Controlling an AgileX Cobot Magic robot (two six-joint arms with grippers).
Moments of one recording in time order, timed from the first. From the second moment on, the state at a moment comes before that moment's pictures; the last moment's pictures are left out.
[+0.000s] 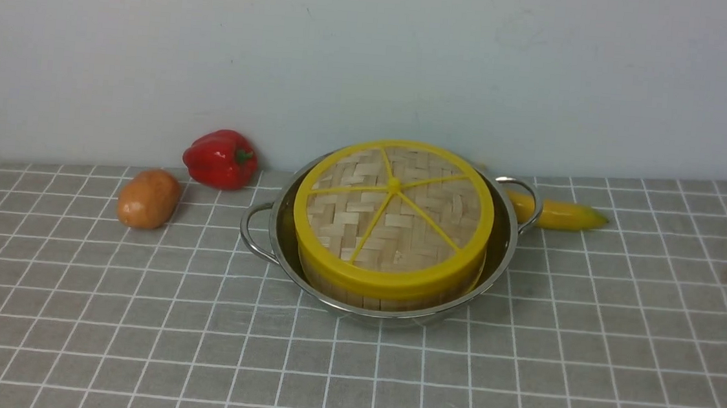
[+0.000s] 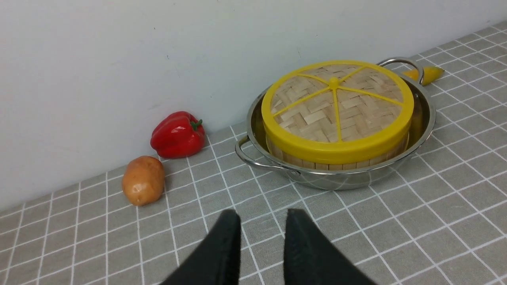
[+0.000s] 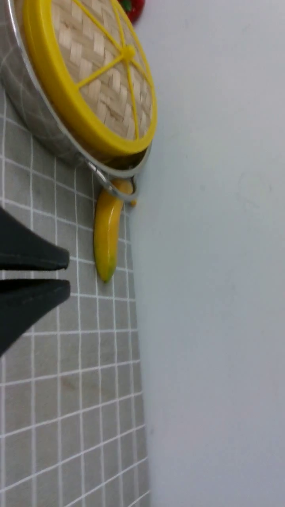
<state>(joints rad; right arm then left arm) 0.04 0.27 -0.13 -0.01 0.19 0.27 -0.29 0.22 -0.62 -0.02 0.80 0.18</state>
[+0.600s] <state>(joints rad) -0.01 0.05 0.01 -0.01 0.19 0.28 -0.29 0.22 -0.62 -0.02 0.80 0.18</state>
